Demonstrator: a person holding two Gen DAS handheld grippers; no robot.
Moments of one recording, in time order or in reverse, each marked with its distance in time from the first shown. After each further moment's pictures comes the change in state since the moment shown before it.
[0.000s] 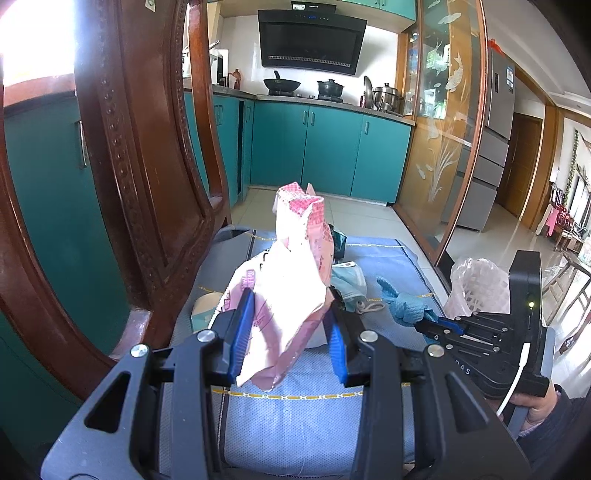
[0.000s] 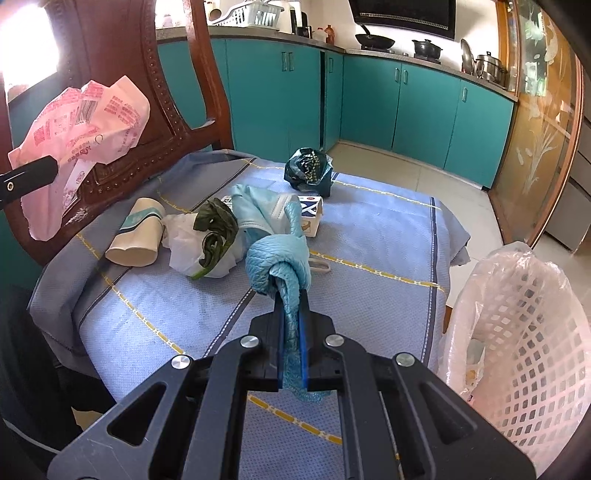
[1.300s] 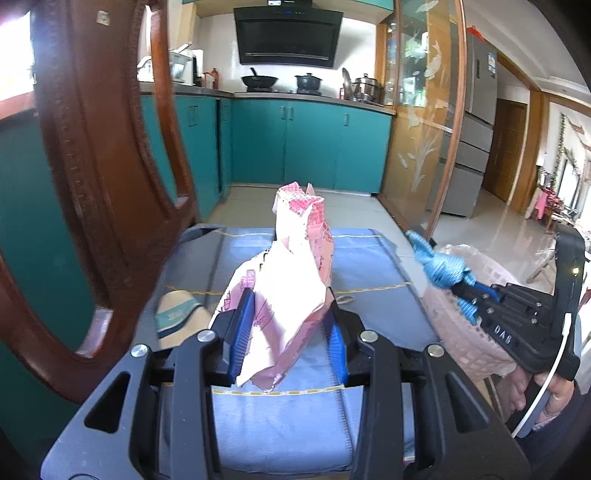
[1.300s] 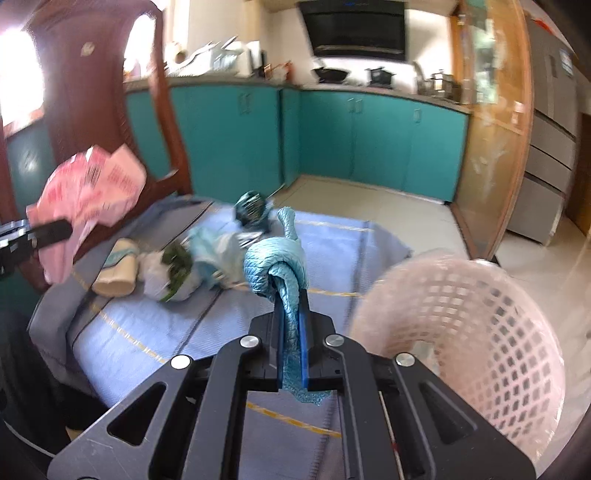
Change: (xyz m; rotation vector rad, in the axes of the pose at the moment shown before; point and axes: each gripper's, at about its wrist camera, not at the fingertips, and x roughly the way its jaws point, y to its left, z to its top) left arm 0.005 -0.034 -0.005 0.058 0.022 -0.069; right arm -0.075 -0.050 -0.017 0.121 -0.187 -0.142
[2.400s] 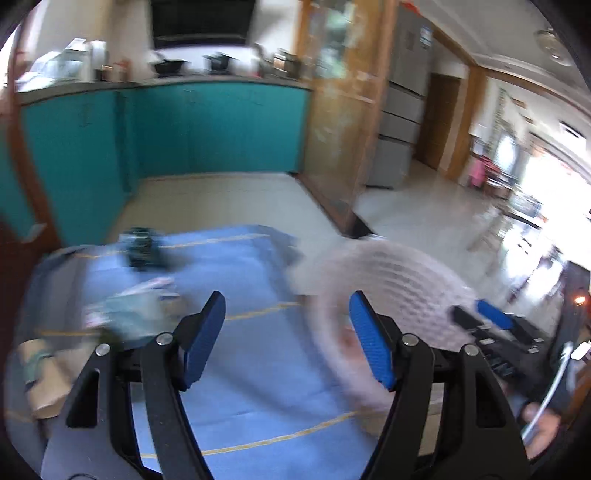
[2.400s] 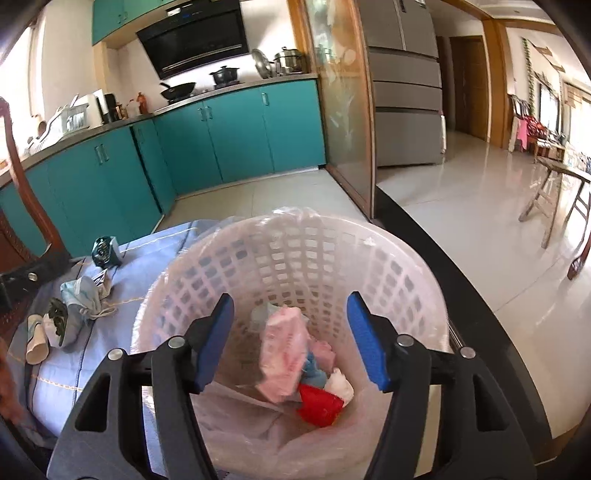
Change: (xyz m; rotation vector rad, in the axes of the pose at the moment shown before) left arm 0.085 -0.110 0.035 0.103 0.059 -0.212; right arm -0.042 -0.110 -0.044 0.342 0.009 -0.330
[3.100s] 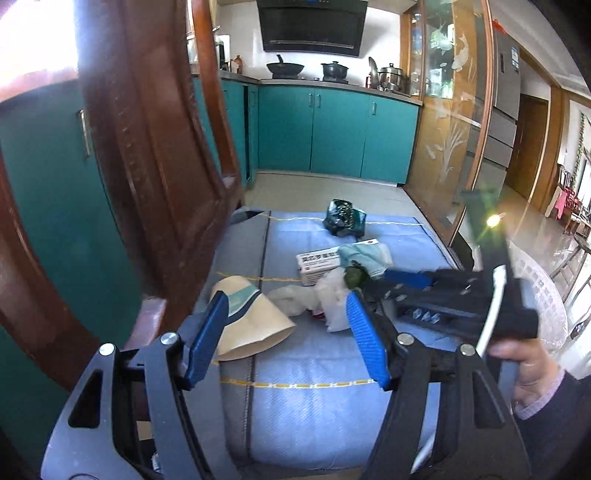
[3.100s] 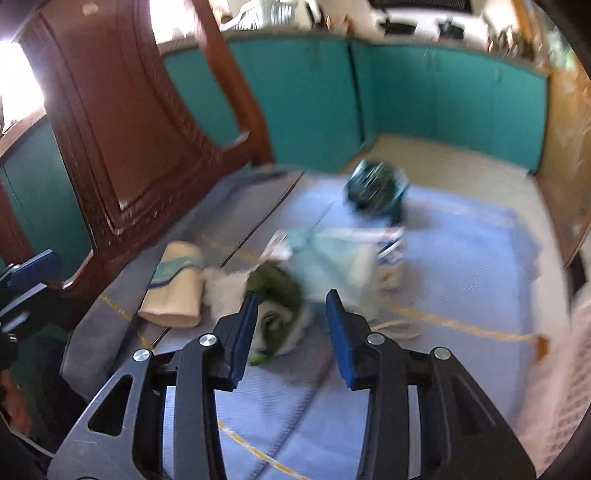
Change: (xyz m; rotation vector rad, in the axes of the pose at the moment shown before) left arm -0.107 0.149 -0.059 -0.139 -0.007 0.318; right arm 0.100 0.281 -0.026 -0.420 0.325 0.644
